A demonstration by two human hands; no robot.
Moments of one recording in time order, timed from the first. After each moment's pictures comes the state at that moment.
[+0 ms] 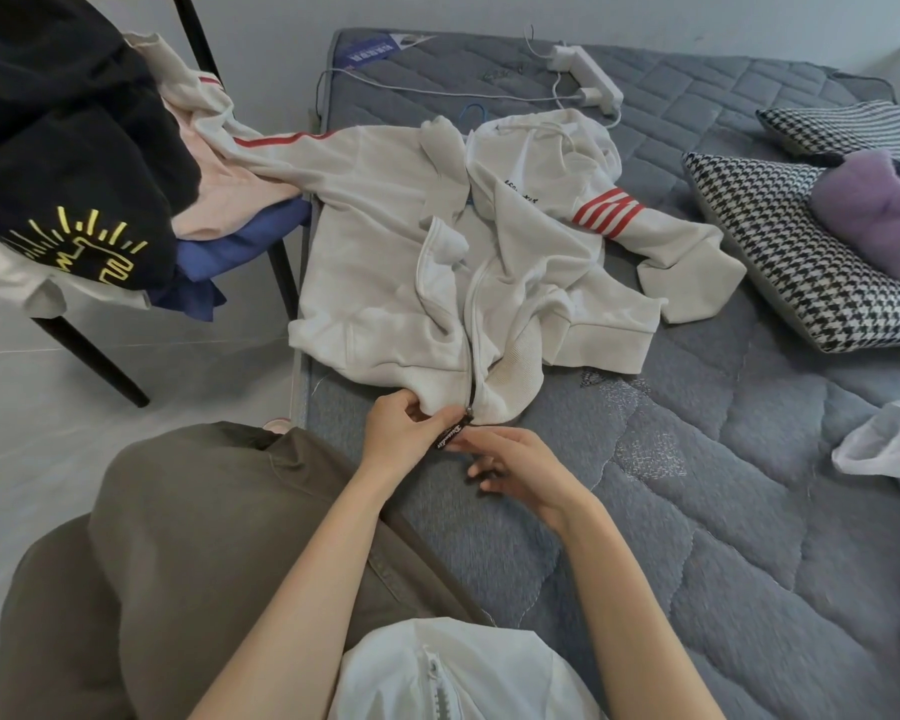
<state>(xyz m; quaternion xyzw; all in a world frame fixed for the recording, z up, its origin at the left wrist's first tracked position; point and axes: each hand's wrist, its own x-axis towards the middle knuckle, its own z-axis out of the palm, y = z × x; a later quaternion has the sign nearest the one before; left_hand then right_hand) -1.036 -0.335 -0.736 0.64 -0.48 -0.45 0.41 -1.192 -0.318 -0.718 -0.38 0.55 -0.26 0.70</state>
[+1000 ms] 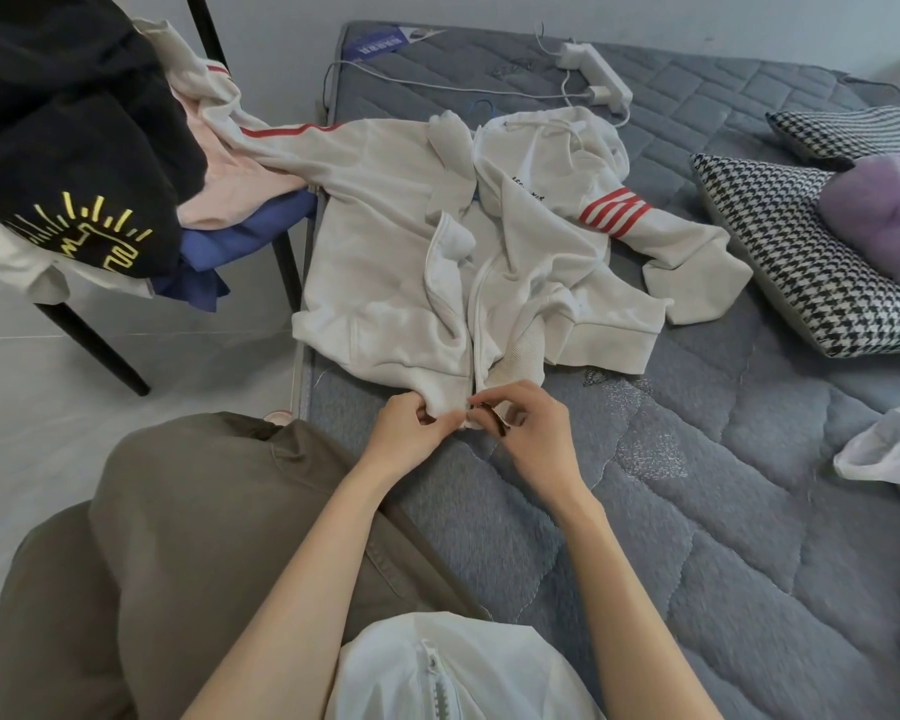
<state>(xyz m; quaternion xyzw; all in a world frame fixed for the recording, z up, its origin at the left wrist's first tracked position) -1.032 -0.335 -0.737 0.63 -0.51 -0.49 0.33 -1.197 -0.331 -0.727 -0.65 0.58 -0.37 0.33</state>
